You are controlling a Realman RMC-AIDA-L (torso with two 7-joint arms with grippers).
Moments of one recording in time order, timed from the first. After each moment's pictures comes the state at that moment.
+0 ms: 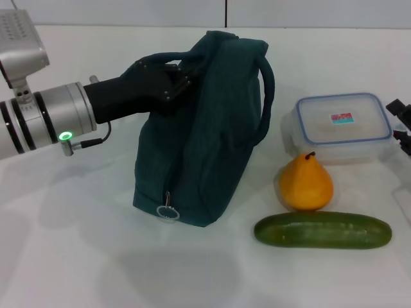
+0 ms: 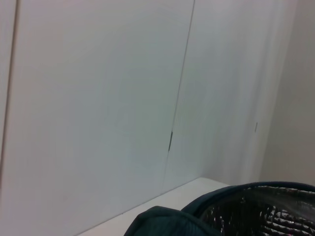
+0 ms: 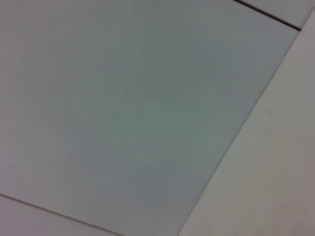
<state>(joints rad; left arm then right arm) -0.79 -2.09 2.84 -0.39 -0.54 1.56 -1.02 0.50 2.03 -1.04 0.12 -0.75 -1.28 1.52</state>
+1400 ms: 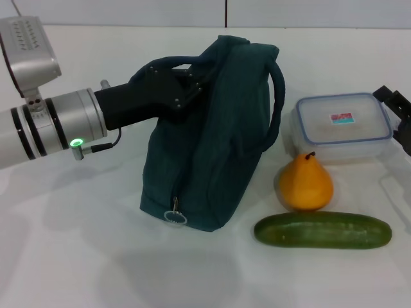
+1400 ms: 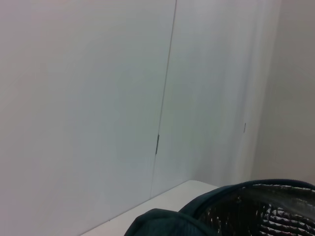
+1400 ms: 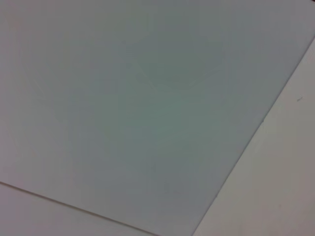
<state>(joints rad) -0.78 -2.09 2.84 -0.33 -0.53 1.55 -0.96 0.56 2.03 -1.04 0.12 -0.77 -1.26 1.55</state>
